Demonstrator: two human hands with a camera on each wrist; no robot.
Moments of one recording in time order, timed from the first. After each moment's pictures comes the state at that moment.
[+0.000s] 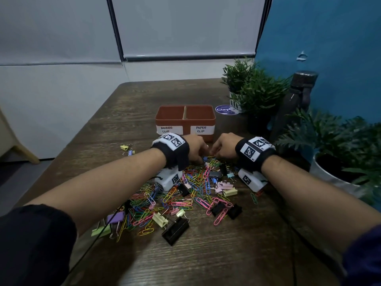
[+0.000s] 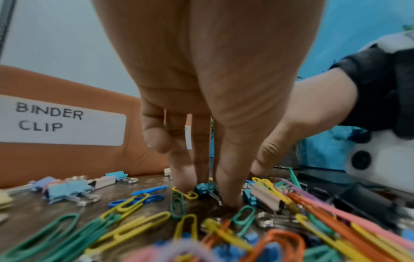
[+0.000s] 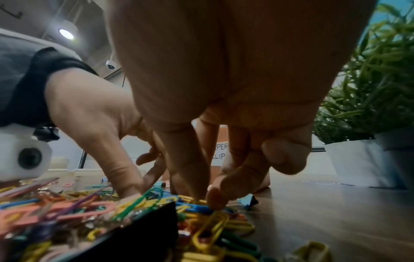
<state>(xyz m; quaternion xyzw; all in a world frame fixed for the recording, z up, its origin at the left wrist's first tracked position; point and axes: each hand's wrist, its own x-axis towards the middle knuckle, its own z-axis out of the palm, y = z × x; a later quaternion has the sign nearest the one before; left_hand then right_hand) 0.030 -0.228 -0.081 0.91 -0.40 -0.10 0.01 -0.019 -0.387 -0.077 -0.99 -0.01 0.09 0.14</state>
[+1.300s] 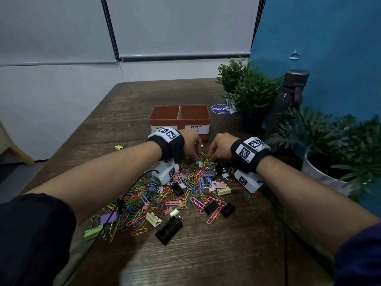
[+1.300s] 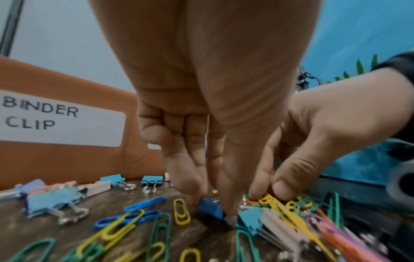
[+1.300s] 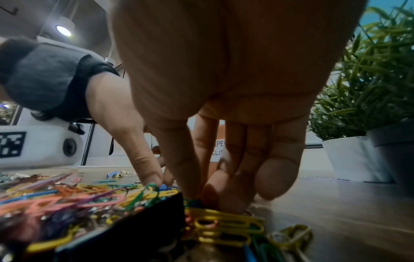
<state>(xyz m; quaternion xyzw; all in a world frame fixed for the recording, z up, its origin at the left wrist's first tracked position) 0.044 -0.238 -0.077 0.93 -0.36 -0.11 0.02 -0.025 -0.390 -0.079 -0.99 -0.01 0.08 0.15</state>
